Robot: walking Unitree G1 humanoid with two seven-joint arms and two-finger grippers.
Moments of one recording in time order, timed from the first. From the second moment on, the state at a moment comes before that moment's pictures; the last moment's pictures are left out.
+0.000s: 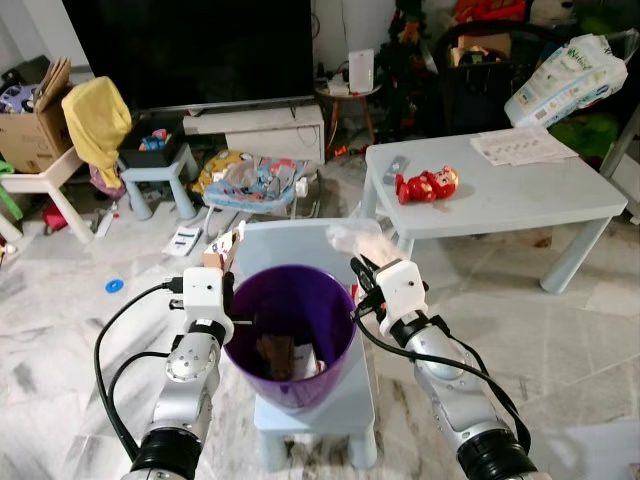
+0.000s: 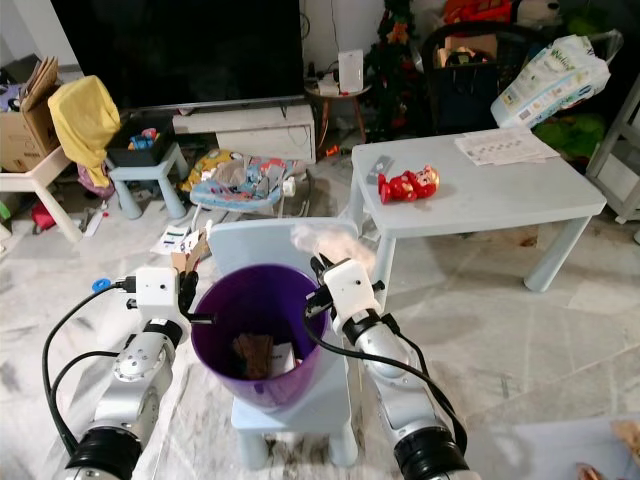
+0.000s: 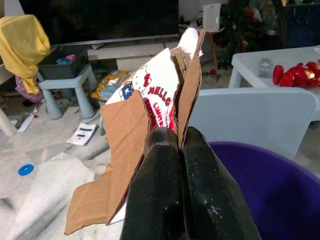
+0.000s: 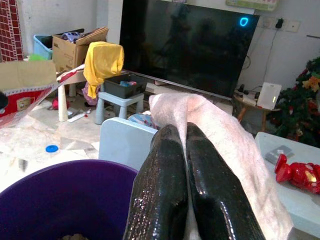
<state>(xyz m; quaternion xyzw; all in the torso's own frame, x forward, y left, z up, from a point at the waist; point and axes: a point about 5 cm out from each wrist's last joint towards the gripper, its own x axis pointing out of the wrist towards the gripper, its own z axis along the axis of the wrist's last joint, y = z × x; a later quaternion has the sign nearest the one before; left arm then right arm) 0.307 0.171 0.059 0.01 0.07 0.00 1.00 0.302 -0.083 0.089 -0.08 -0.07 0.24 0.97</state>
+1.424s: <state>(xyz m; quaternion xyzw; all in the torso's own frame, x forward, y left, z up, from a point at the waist) 0.298 0.171 0.051 0.00 0.08 -0.01 1.00 0.302 -0.104 0.087 -0.10 -0.07 0.22 0.97</state>
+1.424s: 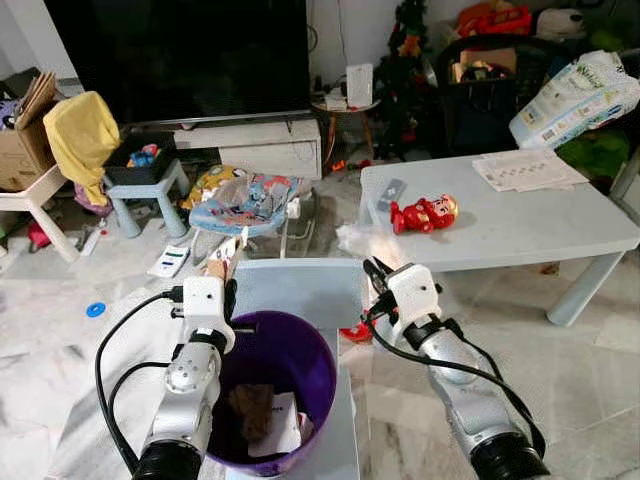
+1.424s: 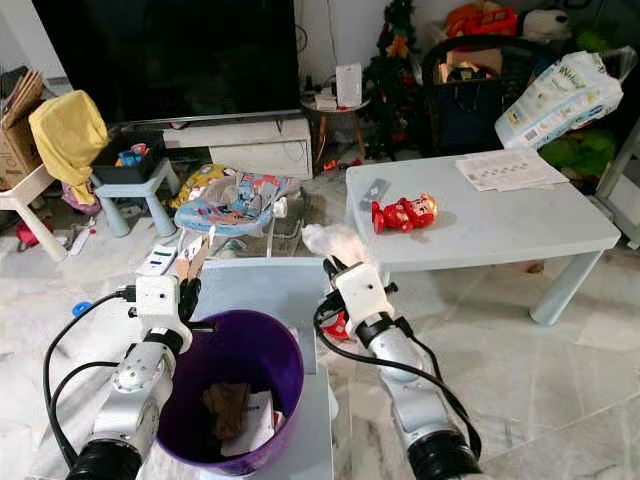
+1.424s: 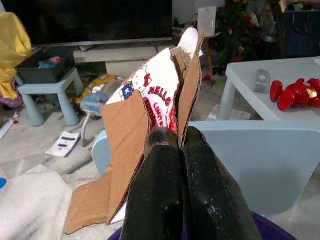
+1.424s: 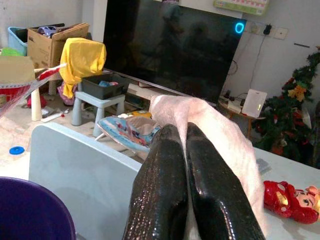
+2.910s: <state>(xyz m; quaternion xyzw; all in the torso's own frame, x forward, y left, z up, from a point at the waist) 0.221 0.187 0.063 0.08 0.13 -0.12 0.98 0.313 -0.068 0.084 -0.07 -0.03 0.33 0.94</state>
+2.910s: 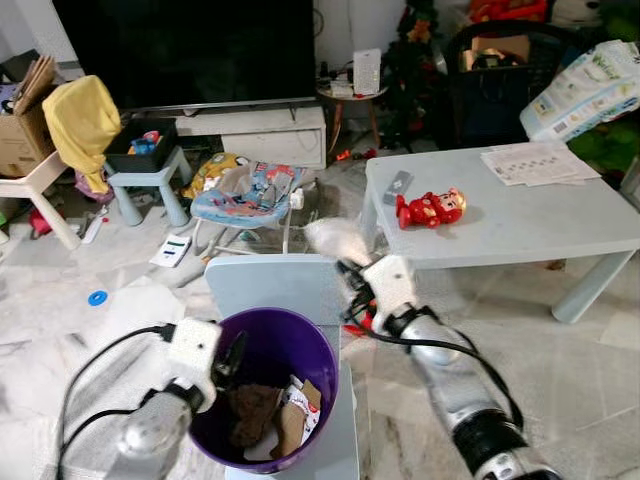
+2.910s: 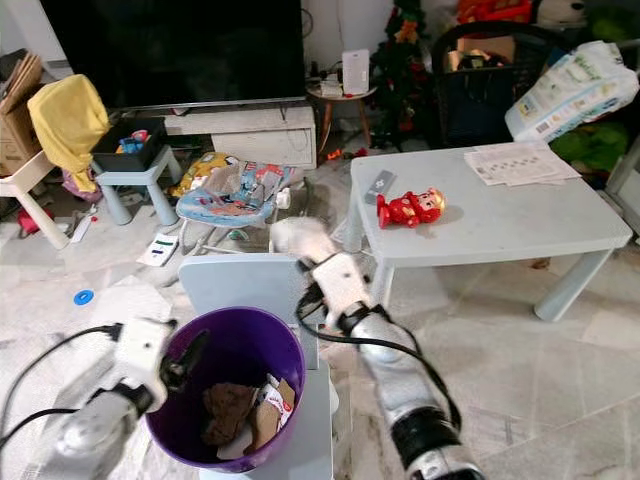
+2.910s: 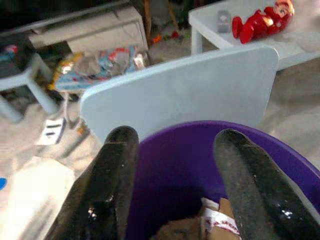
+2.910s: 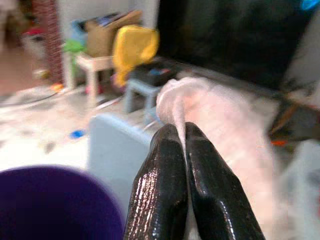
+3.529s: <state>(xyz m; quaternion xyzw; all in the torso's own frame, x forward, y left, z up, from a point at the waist) 0.163 0.216 -0.006 0.00 0.28 -0.07 0.96 0.269 -0.041 0.016 -0.06 0.18 0.52 0.83</state>
